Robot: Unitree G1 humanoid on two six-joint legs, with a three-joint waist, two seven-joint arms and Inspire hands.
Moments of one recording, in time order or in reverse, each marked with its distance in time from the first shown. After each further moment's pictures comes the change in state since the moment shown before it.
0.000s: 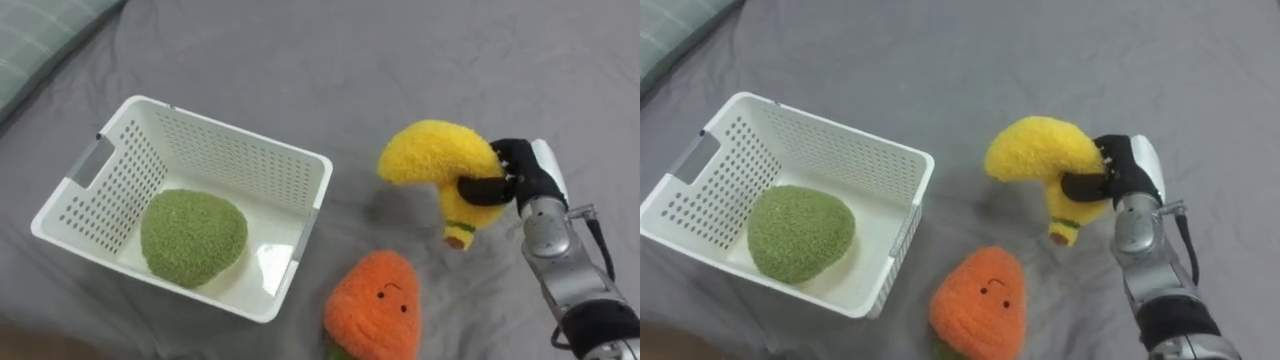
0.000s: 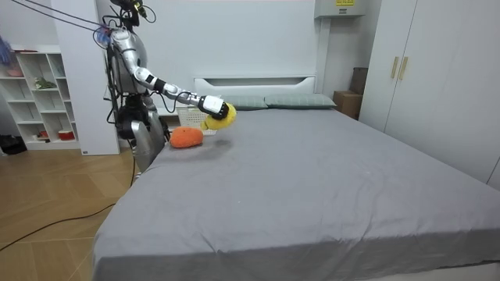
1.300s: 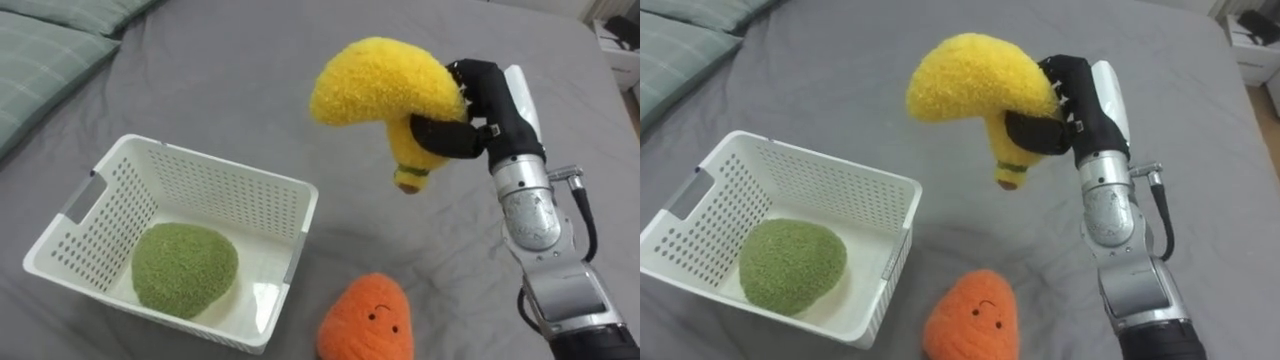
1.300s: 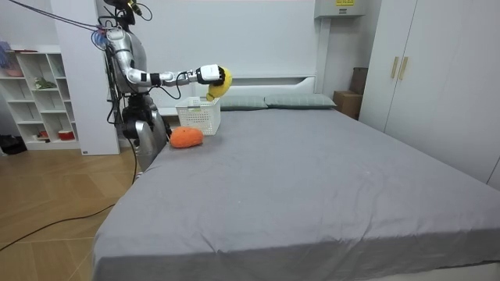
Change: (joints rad) left arm 0.085 -0.032 0.034 -0.072 0.007 -0.002 0.024; right arm 0.130 0.073 0.002 -0.582 -0.004 0.002 0.042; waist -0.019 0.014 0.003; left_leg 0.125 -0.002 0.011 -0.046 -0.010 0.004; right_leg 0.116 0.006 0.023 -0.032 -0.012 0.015
